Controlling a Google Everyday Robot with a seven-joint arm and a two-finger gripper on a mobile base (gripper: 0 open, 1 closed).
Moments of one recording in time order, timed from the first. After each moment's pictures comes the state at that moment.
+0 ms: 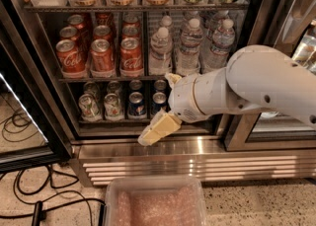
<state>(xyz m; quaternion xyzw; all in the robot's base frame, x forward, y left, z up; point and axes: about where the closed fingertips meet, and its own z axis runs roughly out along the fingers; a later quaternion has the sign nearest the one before) 0.494 0.001 0.841 -0.55 0.71 0.17 0.40</state>
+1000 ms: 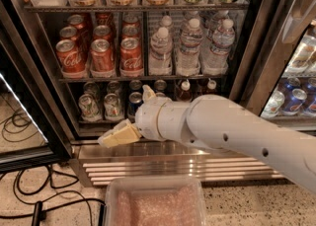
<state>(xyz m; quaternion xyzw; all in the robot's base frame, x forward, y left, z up) 0.504 0.082 0.814 -0.44 0.71 0.22 0.50</state>
